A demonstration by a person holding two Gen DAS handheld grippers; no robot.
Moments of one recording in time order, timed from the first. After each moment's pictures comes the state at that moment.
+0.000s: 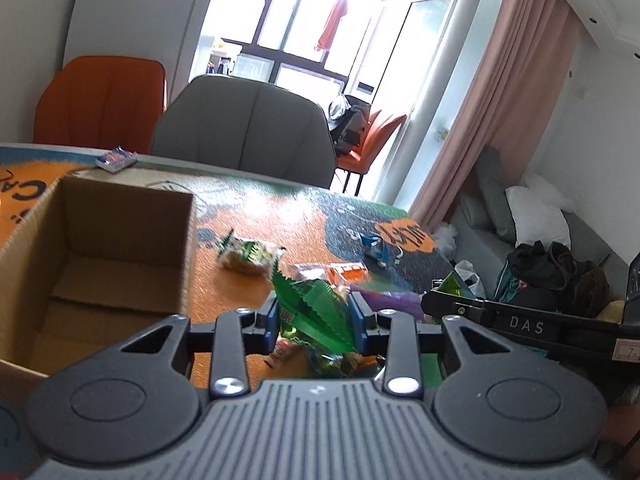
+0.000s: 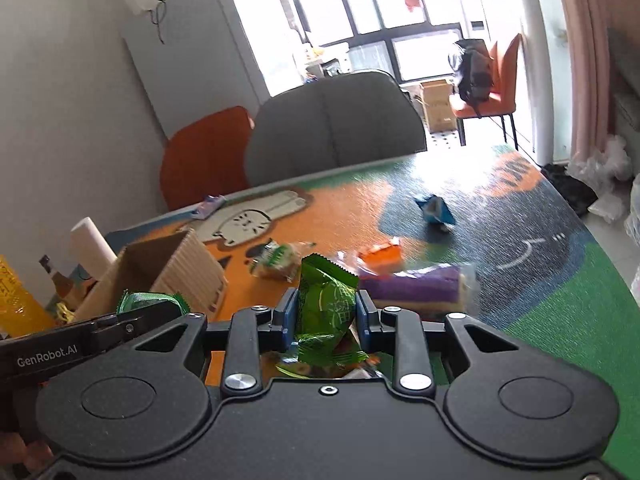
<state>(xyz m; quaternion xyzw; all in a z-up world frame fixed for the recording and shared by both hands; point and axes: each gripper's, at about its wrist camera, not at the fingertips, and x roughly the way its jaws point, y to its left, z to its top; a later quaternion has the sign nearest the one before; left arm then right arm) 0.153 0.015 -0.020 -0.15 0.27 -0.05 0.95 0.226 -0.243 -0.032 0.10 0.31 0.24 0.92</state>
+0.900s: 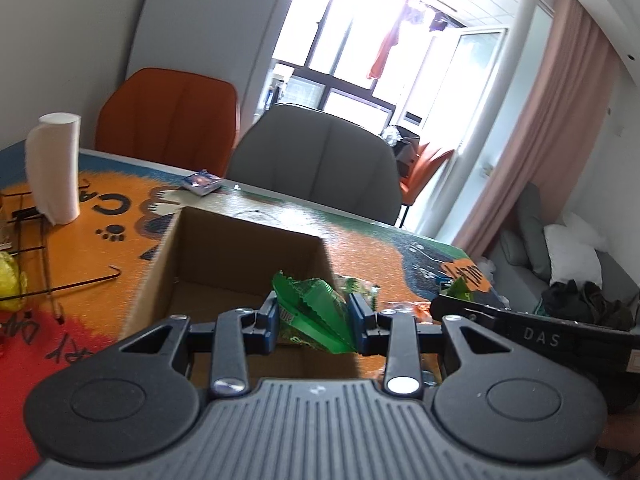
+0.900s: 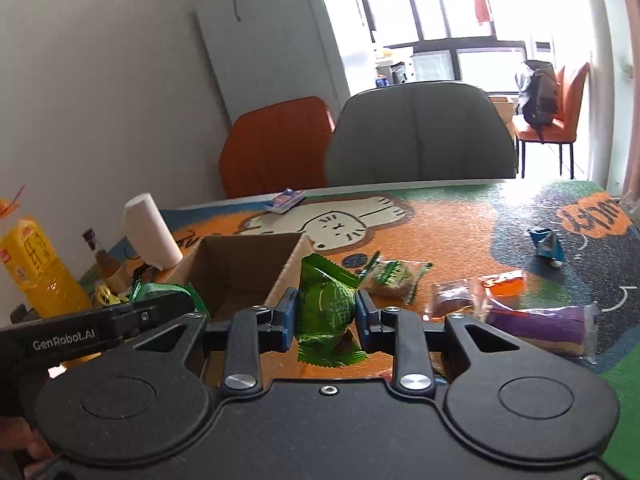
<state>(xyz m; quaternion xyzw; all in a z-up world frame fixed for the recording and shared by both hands) 0.124 0.110 -0.011 -0.17 0.25 0.02 0.95 0.215 -0.140 -0.007 0.05 0.30 0.30 0.90</state>
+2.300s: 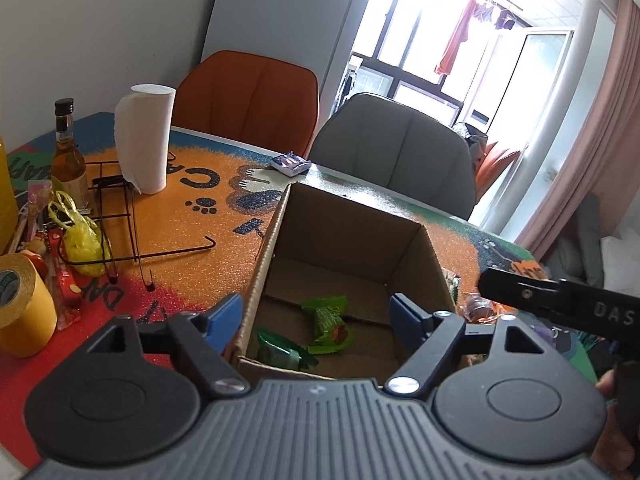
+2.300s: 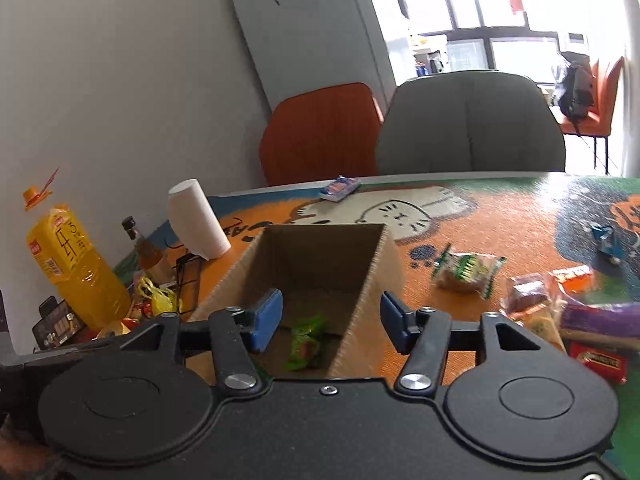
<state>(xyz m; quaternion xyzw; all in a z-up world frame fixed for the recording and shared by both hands) 0.099 0.145 -0.022 -0.18 0.28 0.12 0.93 0.200 -0.094 -0.001 0.05 0.31 0.34 0.89</state>
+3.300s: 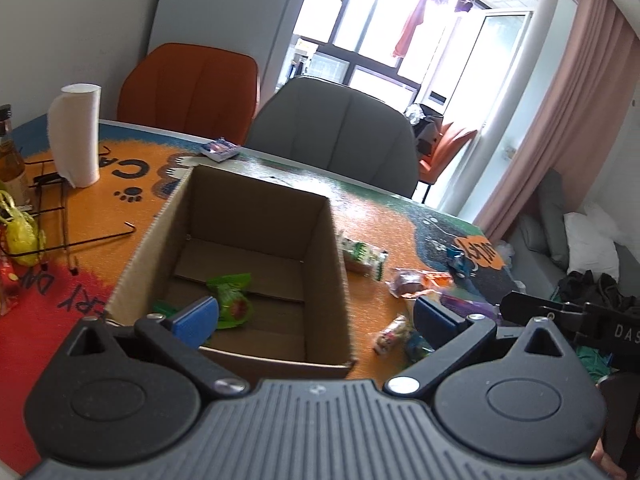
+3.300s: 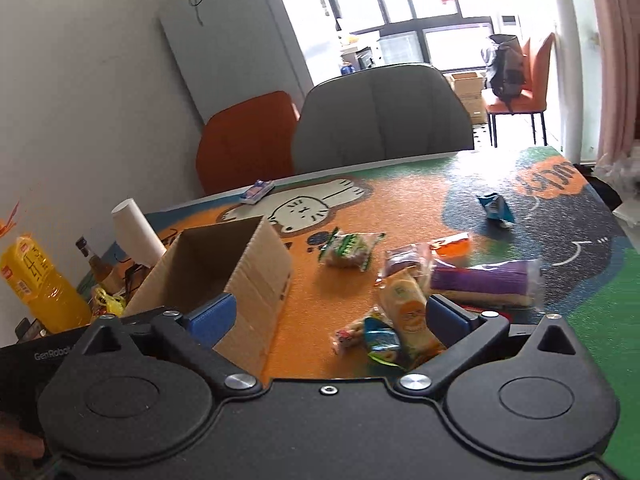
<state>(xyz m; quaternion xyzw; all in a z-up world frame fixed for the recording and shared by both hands) 0.110 0.081 -0.013 -0.18 0.29 0.05 0.94 0.197 -0.198 -0.005 0.09 0.33 0.27 0.90</state>
